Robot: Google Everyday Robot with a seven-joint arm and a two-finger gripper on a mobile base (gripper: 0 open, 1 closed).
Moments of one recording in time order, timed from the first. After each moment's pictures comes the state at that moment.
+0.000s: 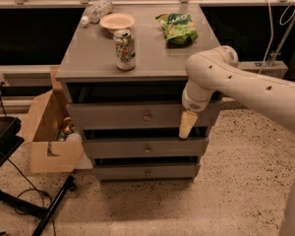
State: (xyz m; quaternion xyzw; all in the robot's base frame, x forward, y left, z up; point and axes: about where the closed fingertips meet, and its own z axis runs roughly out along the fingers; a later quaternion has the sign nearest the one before) arm 0.658 -0.139 0.678 -0.61 0.78 -0.05 0.14
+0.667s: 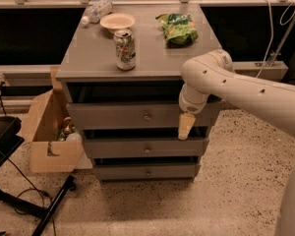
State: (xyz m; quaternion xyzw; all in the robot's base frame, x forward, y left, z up) arm 0.662 -0.137 0.667 -0.64 0.75 -0.07 0.14
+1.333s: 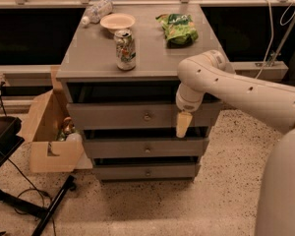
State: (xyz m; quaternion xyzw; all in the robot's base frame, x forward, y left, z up) arm 0.683 -0.130 0.650 -0.65 0.74 -0.06 0.13
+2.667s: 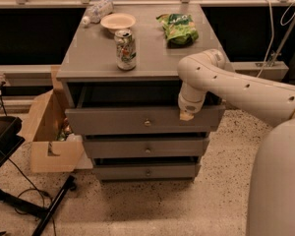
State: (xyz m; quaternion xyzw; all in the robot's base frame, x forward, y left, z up) arm 0.671 -0.146 0.637 -0.64 0.76 -0.04 0.08
